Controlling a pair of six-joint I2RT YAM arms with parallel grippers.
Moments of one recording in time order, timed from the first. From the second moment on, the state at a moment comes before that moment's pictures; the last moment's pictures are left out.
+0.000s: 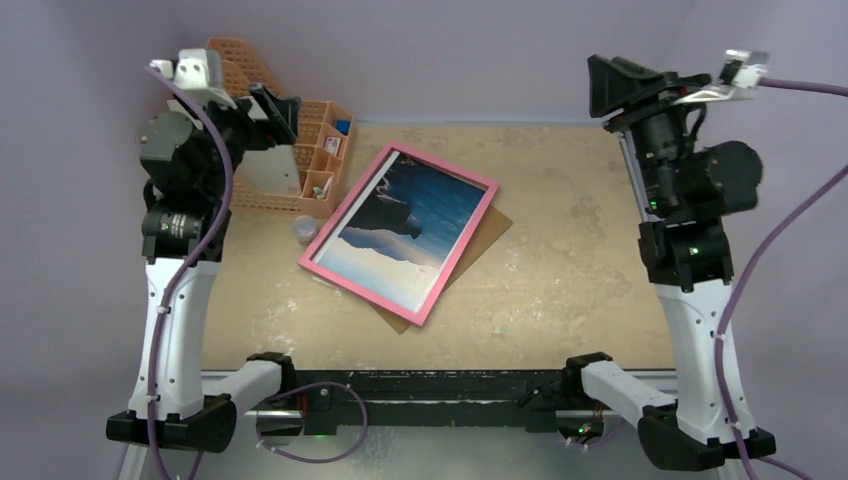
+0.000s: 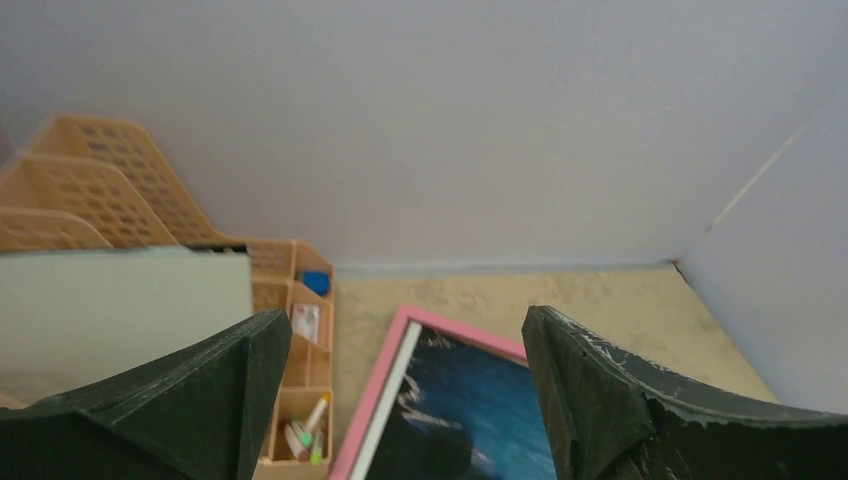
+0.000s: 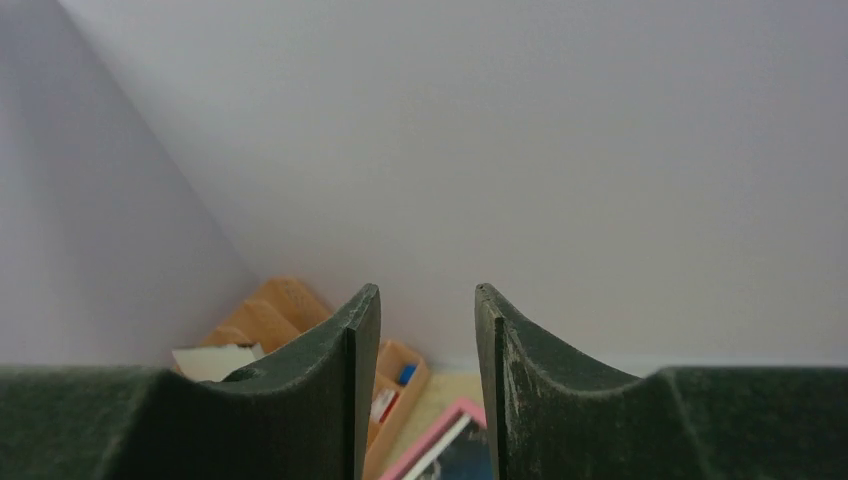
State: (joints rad) left arm -0.07 1.08 1.51 -0.34 0.14 -0.24; right arm 0.18 1.04 1.54 -0.07 -0.05 0.44
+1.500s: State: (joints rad) left arm -0.10 0.95 0.79 -0.23 0.31 -0.40; right arm 0.56 1.94 1.33 -0.48 0.25 0.77
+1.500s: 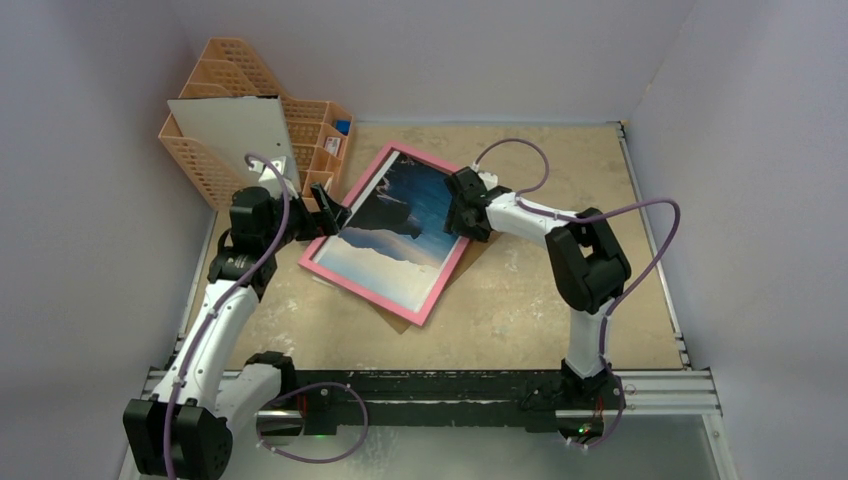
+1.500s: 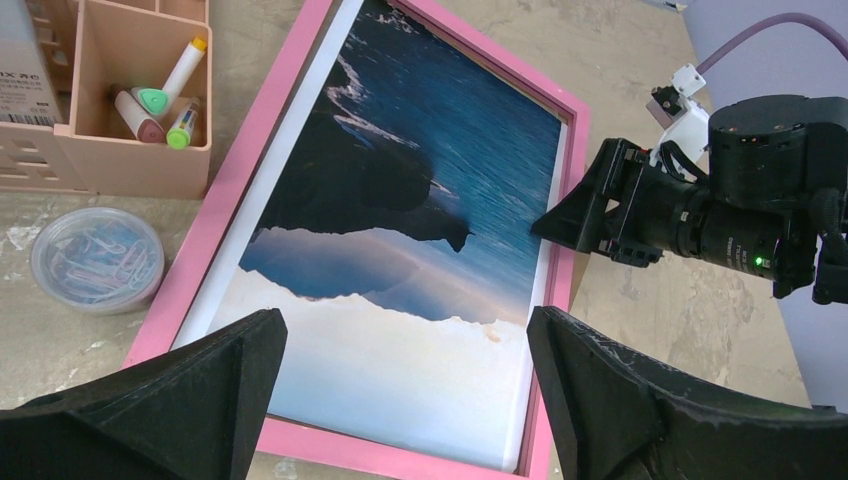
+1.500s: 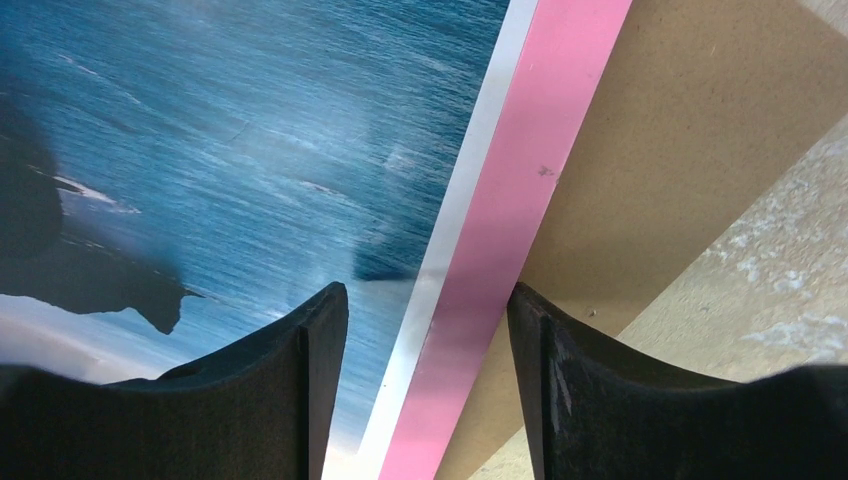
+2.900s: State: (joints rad) left arm -0.15 1.06 0.79 -0.26 0.31 -0.40; right arm 0.42 1.58 0.94 -0.15 0.14 0.84
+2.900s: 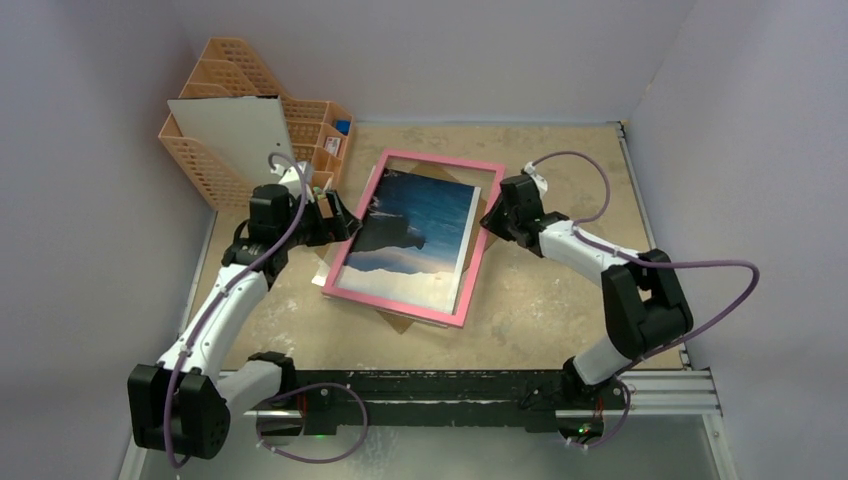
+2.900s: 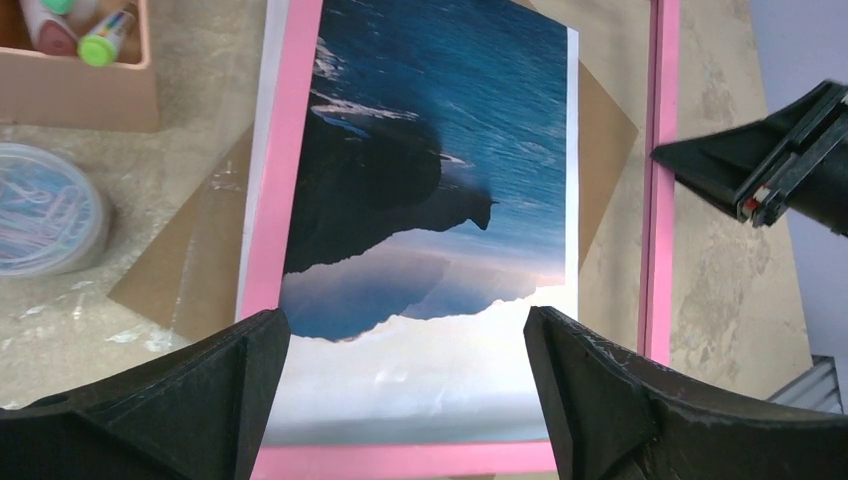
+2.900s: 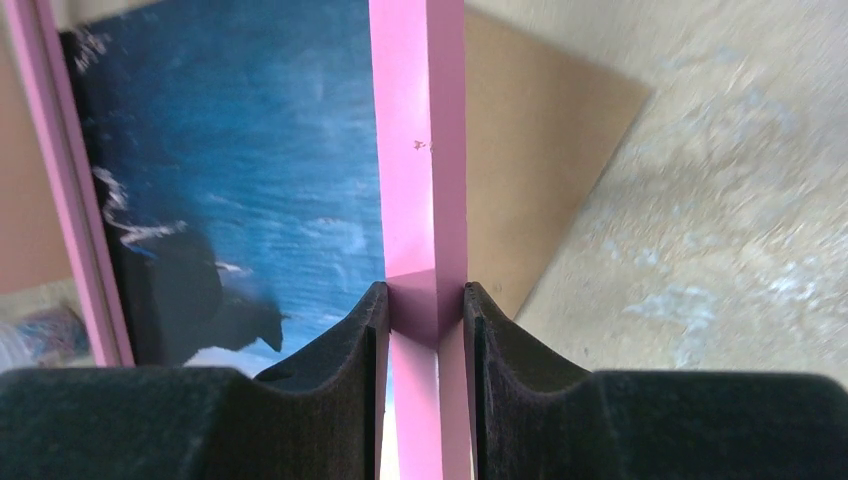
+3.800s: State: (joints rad) left arm -0.76 1.54 0.99 -0.01 0.15 -0.53; right arm 0.36 1.46 0.93 -0.14 0.10 0.85
